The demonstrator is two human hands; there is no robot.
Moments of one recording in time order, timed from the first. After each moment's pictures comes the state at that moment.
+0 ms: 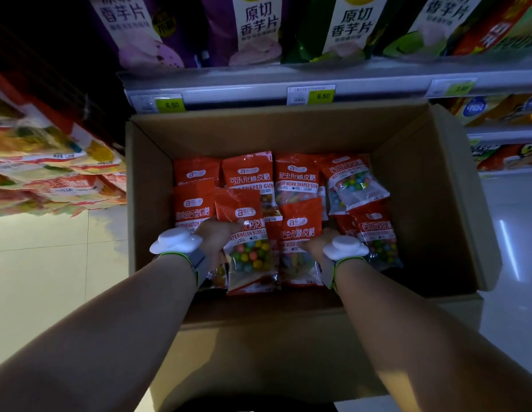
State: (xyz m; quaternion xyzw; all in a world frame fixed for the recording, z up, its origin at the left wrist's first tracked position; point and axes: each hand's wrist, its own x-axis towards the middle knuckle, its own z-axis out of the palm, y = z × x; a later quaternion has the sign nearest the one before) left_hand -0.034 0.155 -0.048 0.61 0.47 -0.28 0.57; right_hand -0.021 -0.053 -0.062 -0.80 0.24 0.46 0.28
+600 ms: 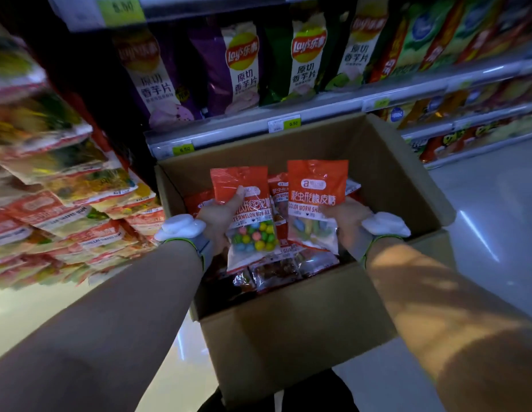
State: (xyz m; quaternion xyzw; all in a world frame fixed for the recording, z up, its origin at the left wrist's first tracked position) left_hand -0.046 0.200 0.052 0.64 0.30 -0.21 0.67; right_hand -0.060 -0.032 0.026 -0.70 0.35 0.16 0.60
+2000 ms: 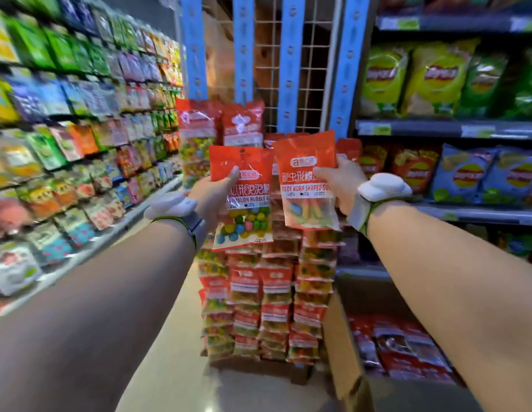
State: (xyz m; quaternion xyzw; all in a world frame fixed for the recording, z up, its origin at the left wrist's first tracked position) left_hand -0.277 0.581 0.385 0.67 0.14 0.17 0.71; right_hand -0.200 0.365 0.418 -0.78 -0.11 -0.07 0.61
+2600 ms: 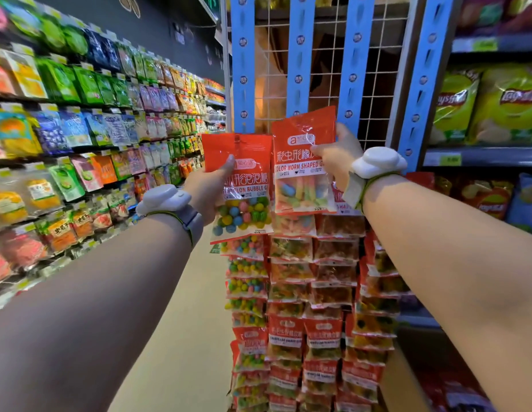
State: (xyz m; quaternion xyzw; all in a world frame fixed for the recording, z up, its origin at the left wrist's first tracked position) left_hand -0.216 0.742 0.454 0.65 0.09 0.24 0.72; right_hand -0.138 0.535 0.504 -0.76 -0.19 -0.15 0.61
